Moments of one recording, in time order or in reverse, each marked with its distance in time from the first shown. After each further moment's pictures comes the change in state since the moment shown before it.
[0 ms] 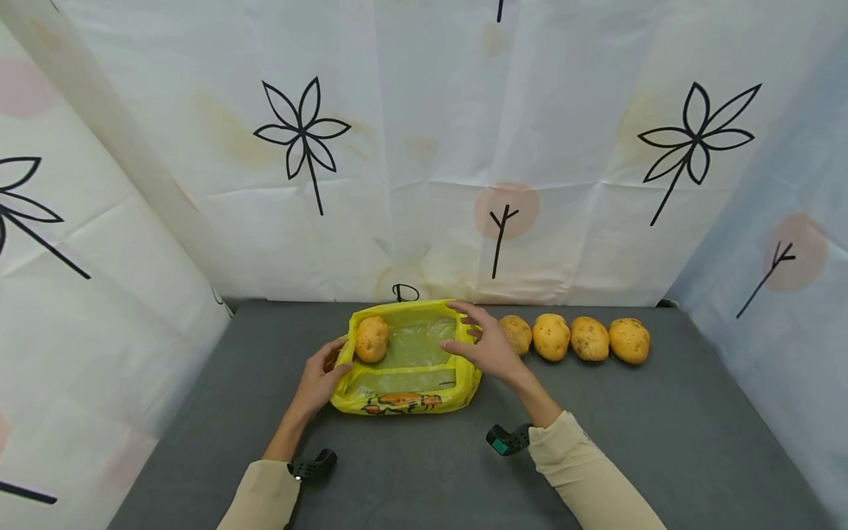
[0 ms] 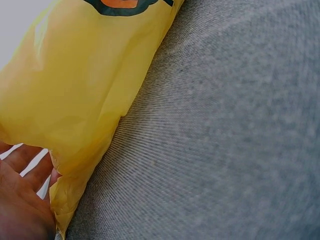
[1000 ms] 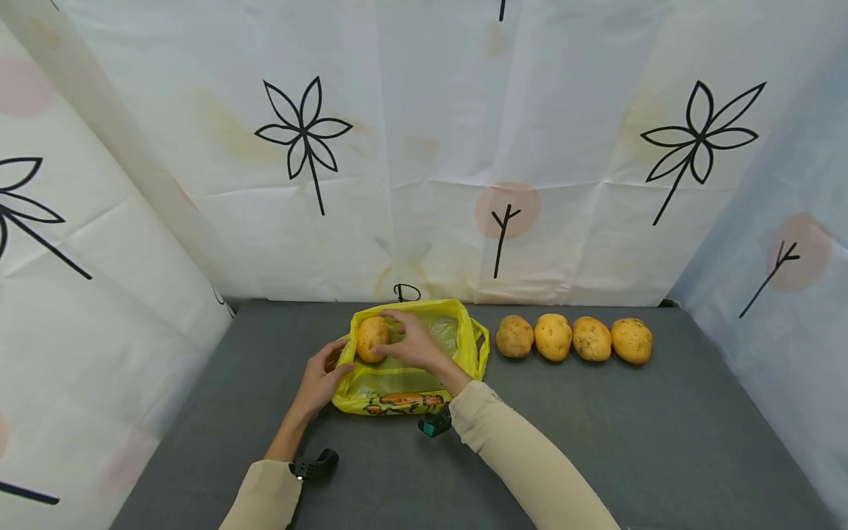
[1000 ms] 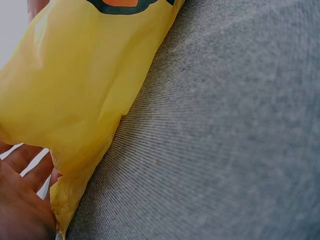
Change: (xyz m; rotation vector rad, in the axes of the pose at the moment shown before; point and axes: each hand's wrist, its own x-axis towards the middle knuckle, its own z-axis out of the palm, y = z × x) left_hand -0.008 0.035 0.000 0.013 -0.006 -0.049; right_hand 0.065 -0.002 0.101 0.015 -0.189 0.111
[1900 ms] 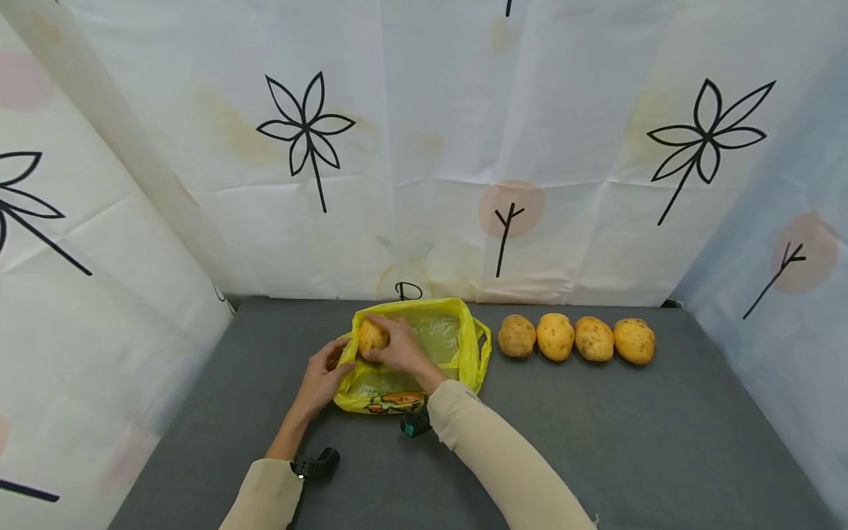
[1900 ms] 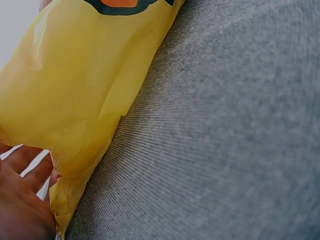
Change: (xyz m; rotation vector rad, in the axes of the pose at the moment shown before) left_hand 0.012 -0.036 0.002 -0.015 0.017 -0.002; right_hand 0.019 0.011 0.037 -0.208 0.074 0.065
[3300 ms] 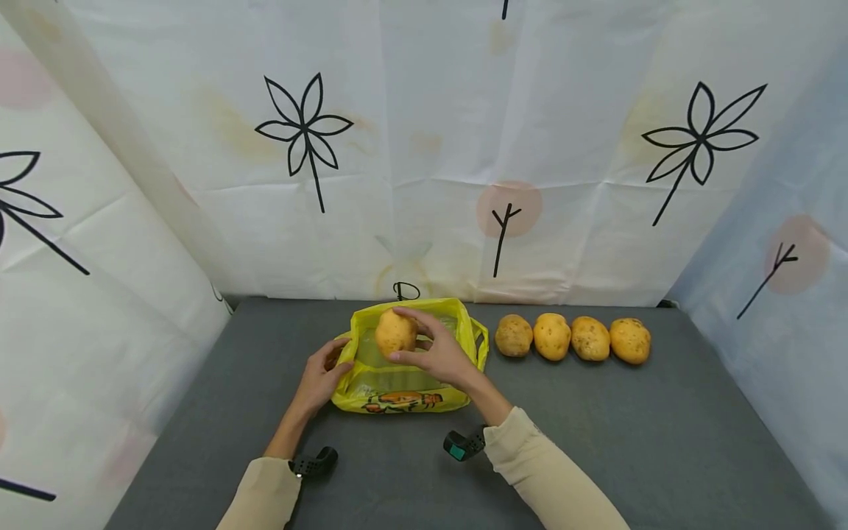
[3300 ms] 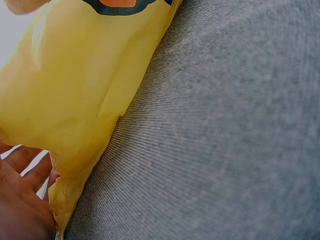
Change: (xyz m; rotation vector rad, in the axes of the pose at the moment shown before) left_hand -0.002 0.002 0.000 0.056 0.016 0.023; right_hand -0.066 -0.005 -0.072 0.446 -0.079 -0.208
